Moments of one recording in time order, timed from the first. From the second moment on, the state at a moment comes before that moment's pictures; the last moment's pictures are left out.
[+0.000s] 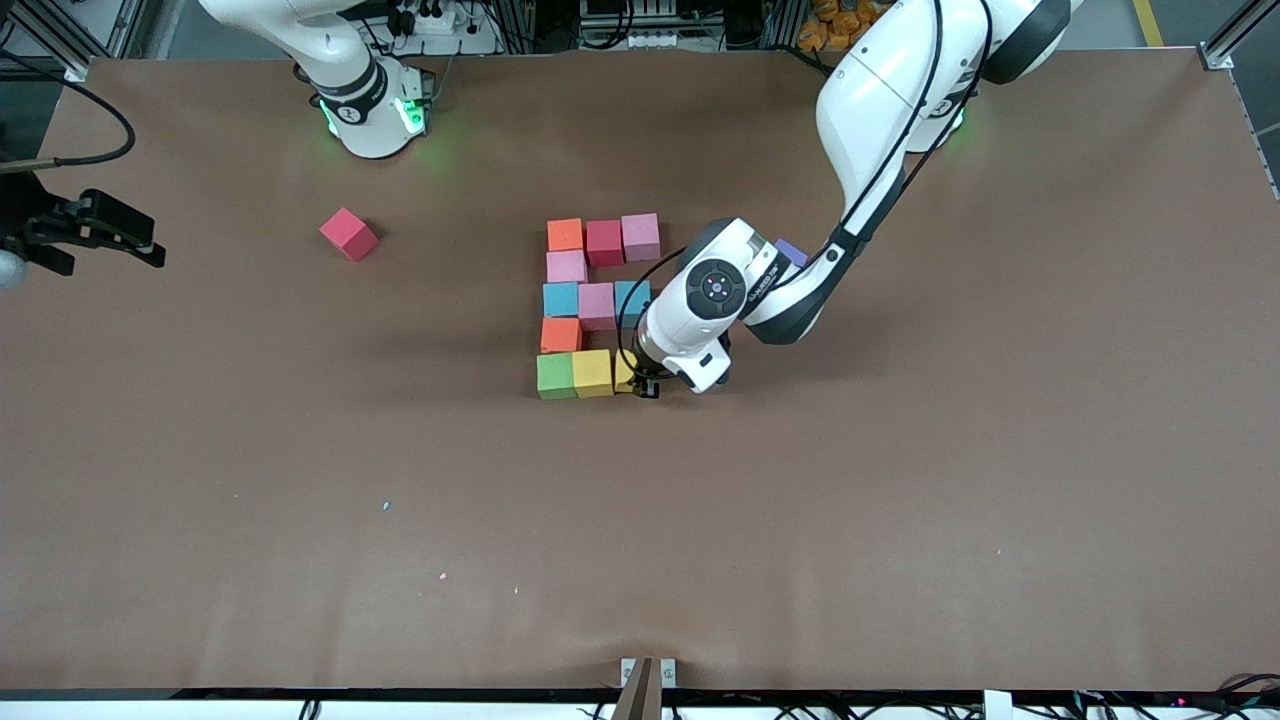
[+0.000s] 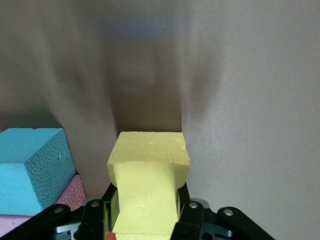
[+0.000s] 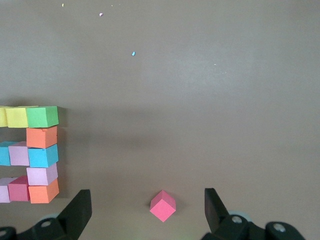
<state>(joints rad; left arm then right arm) -0.50 0.80 -0.31 -1.52 -0.07 2.44 -2.22 0.26 0.06 -0.27 -1.42 0.05 1.44 -0.09</state>
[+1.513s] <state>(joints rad) -0.51 0.82 -0.31 -1.52 -0.07 2.44 -2.26 0.23 0.03 -0.24 -1.41 0.08 1.46 -0.09</state>
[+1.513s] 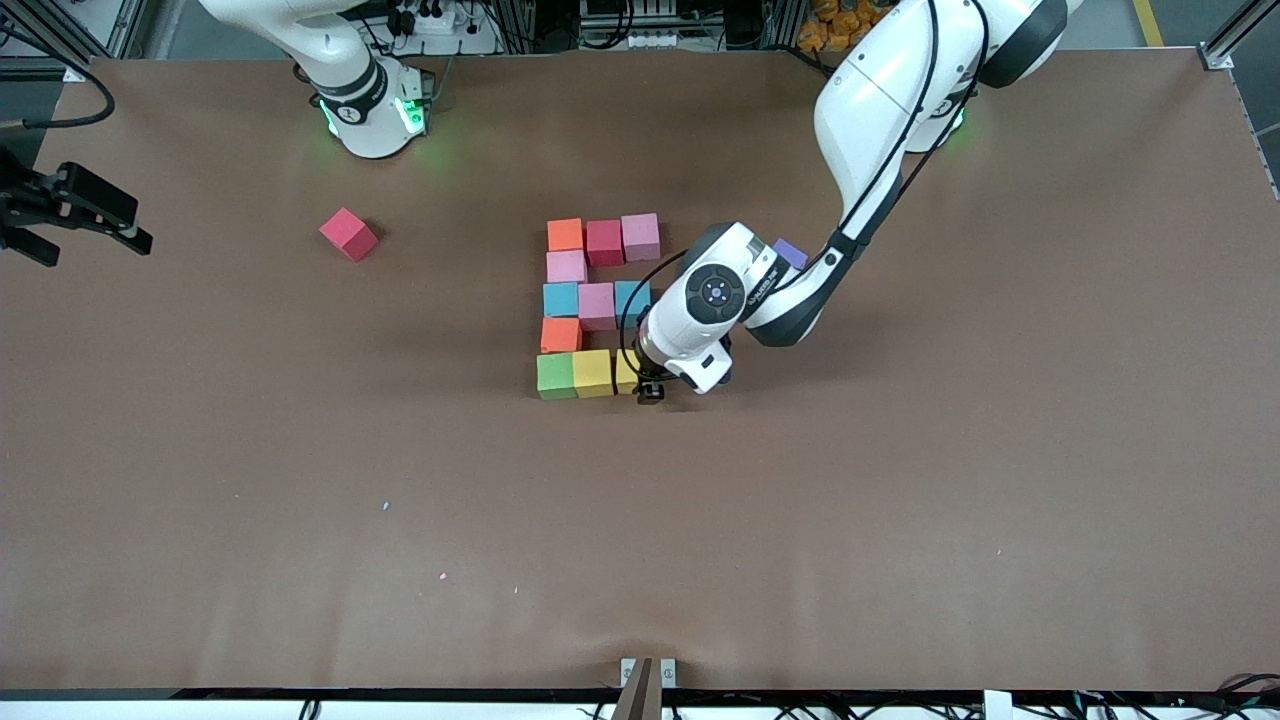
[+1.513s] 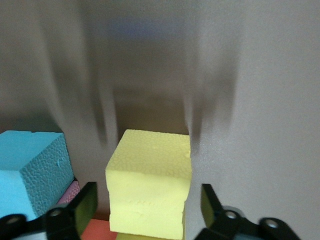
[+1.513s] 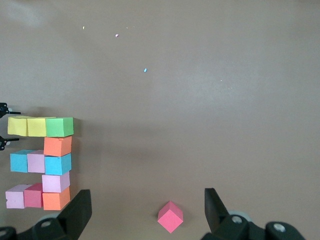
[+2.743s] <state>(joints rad) -0.31 0.58 -0.30 -1.57 -0.02 2.09 -1.71 0.23 0.01 -0.24 -1.40 0.08 1.38 -0.09</state>
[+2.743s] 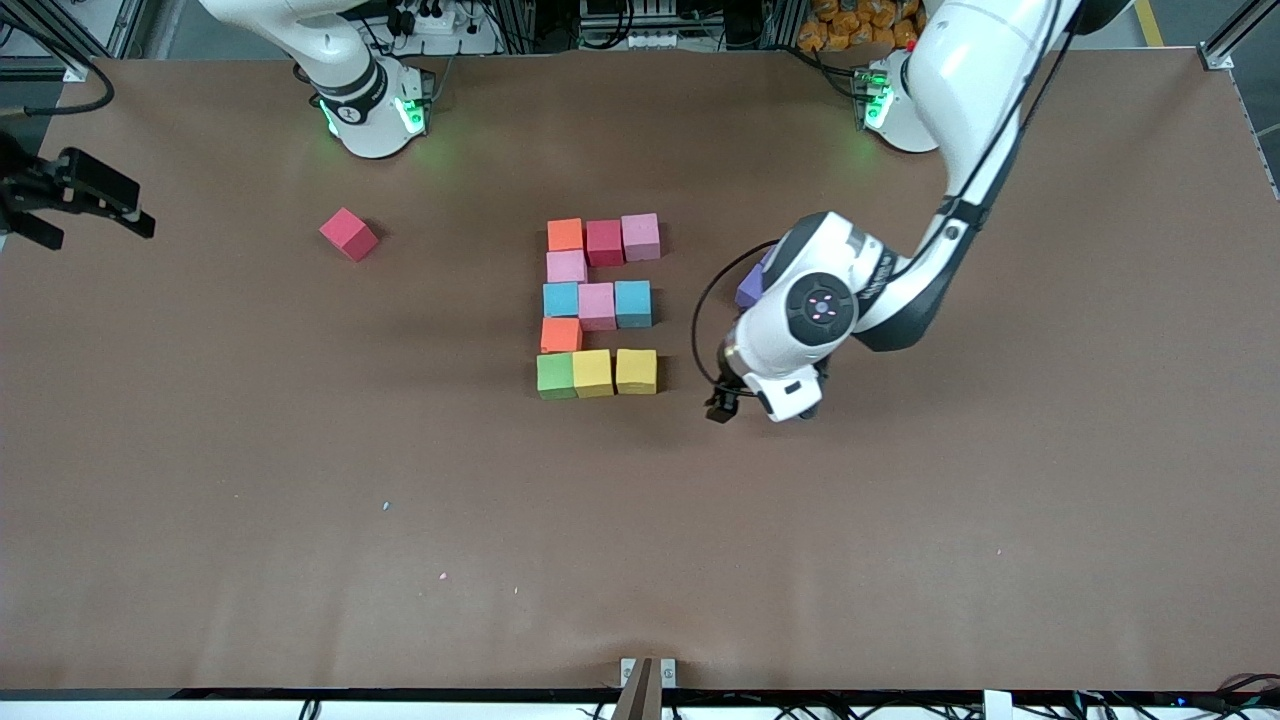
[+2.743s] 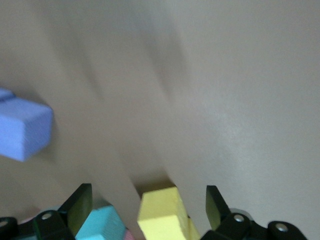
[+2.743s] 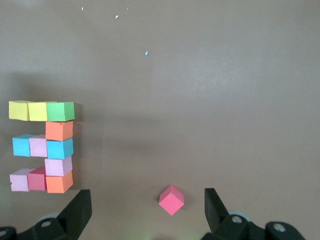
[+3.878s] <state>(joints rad) -0.13 0.37 -0.30 -1.58 0.18 1.80 -0.74 0.21 0.00 -0.25 -1.41 0.08 1.35 -0.11</state>
